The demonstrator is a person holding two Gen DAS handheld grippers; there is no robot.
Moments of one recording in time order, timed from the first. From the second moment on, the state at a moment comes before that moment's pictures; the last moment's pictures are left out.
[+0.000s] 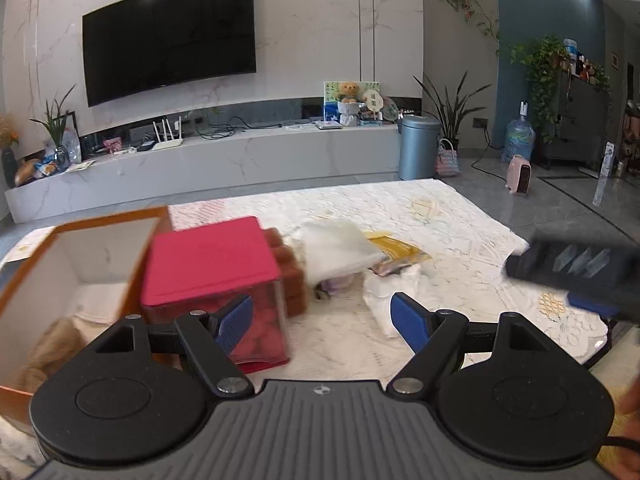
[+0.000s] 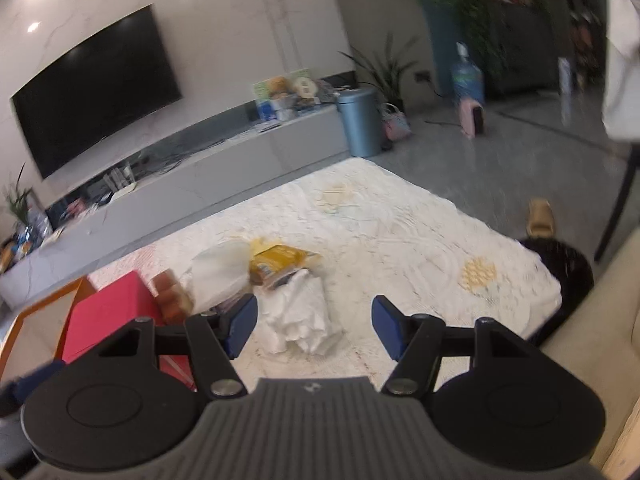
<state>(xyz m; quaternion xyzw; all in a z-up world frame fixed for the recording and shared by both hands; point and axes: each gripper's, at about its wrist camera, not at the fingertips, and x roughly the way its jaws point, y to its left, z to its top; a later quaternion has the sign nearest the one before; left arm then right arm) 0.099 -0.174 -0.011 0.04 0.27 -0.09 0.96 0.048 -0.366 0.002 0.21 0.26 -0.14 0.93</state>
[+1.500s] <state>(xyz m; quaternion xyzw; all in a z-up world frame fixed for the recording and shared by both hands) 0.177 -0.253 -0.097 0.08 0.33 -0.19 0.92 0.068 -0.418 -0.051 0.28 0.35 -0.16 0.88</state>
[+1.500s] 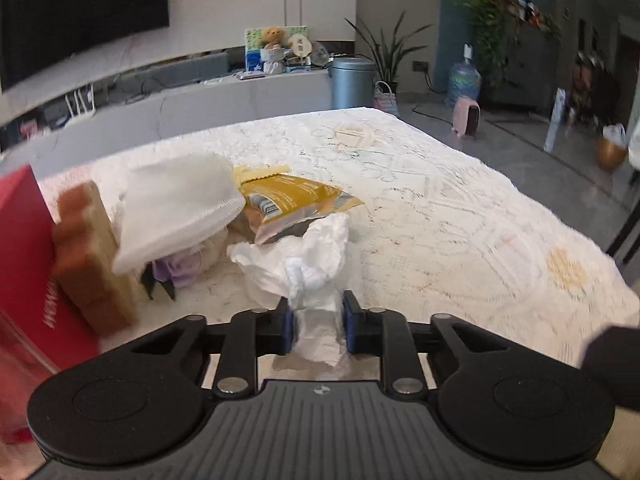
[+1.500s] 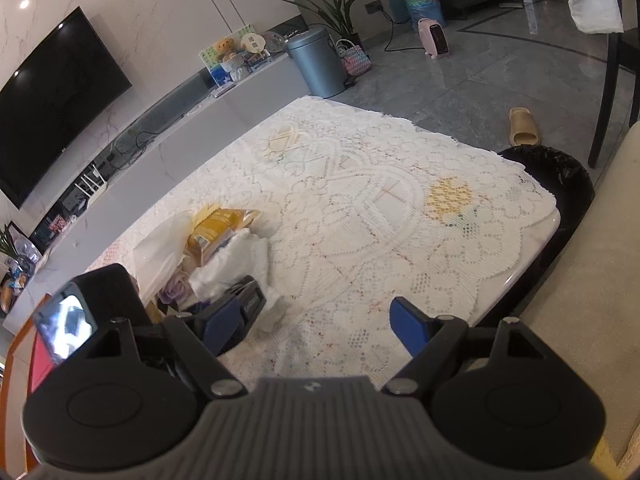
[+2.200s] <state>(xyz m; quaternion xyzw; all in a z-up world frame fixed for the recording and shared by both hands) 0.120 -0.251 -0.132 0.25 0.20 -0.13 0.94 0.096 -0.394 -0.061 0.29 0.36 -0.08 0.88</state>
